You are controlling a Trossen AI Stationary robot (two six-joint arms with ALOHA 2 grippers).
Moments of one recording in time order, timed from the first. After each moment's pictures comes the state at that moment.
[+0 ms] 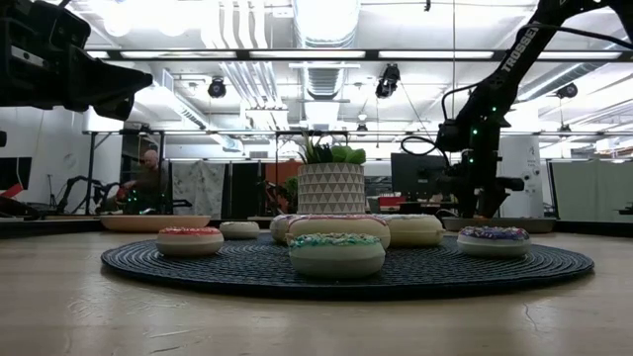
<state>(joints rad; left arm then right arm) -0.04 0.02 0.01 0.02 -0.02 0.10 -1.12 1.78 1.06 -0.59 0.07 0.15</state>
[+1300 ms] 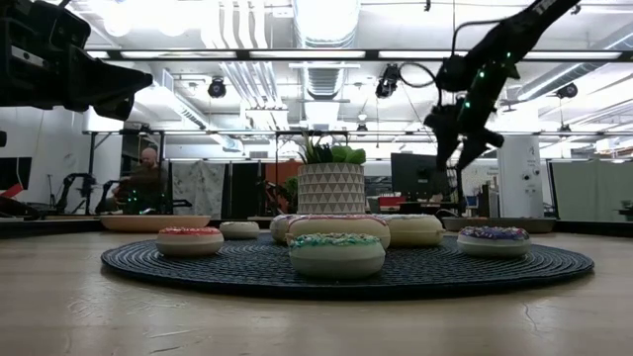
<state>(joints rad) -0.04 0.02 0.01 0.02 -0.02 0.10 -0.98 1.44 1.05 -0.60 -0.03 0.09</state>
